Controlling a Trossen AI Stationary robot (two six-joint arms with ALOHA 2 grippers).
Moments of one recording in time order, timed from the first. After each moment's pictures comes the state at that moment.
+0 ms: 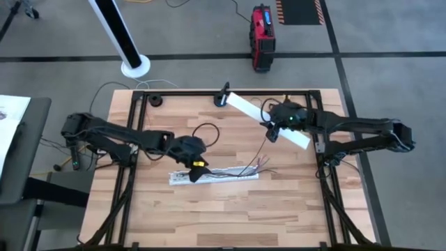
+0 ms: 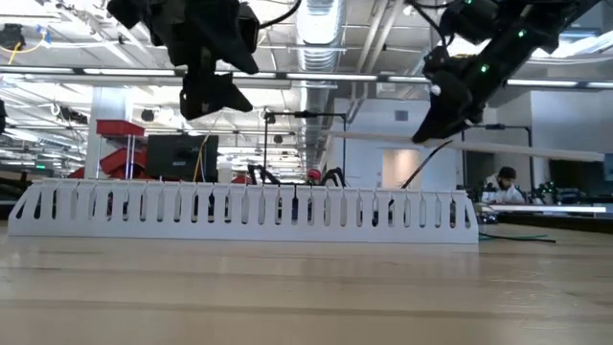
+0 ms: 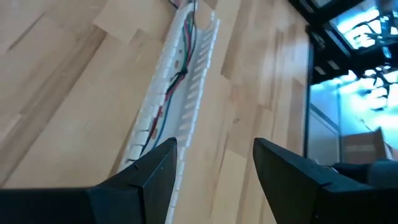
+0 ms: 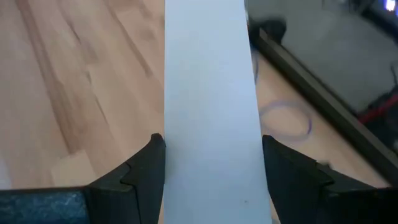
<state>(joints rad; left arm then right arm) -0.09 1.34 0.87 -0.26 0.14 -0.67 -0.29 1.07 0.71 -0.33 0.26 0.10</state>
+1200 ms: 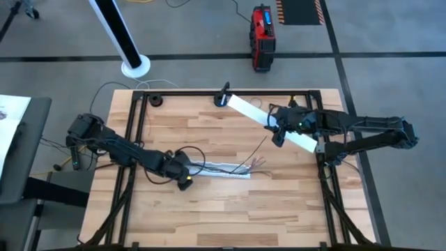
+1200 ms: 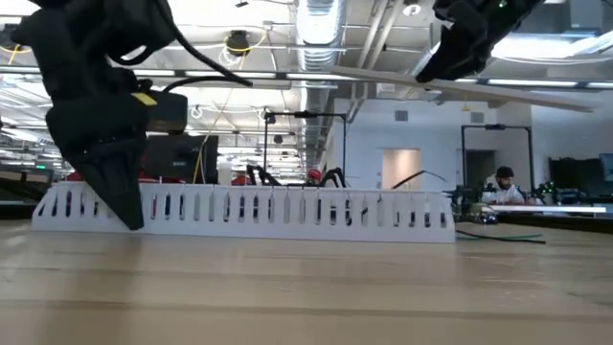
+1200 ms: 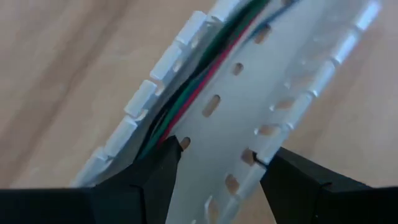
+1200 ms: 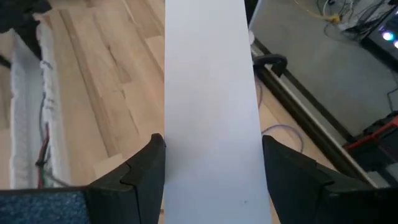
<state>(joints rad) -0.34 1.49 0.65 -0.47 -0.28 -0.92 -0.13 0.99 0.89 -0.57 0.36 0.14</state>
